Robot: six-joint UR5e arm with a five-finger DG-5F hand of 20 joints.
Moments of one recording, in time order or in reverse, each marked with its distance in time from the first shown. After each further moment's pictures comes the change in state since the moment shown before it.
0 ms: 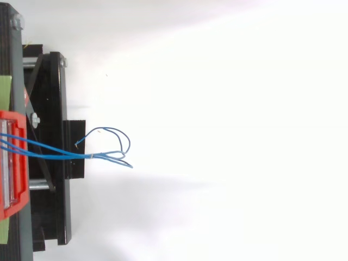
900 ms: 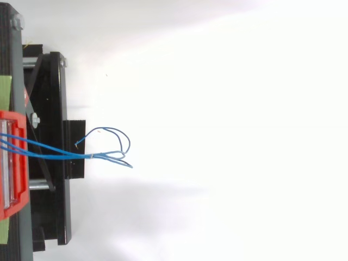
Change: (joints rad) arm 0.013 0.003 0.001 -0.001 0.003 0.057
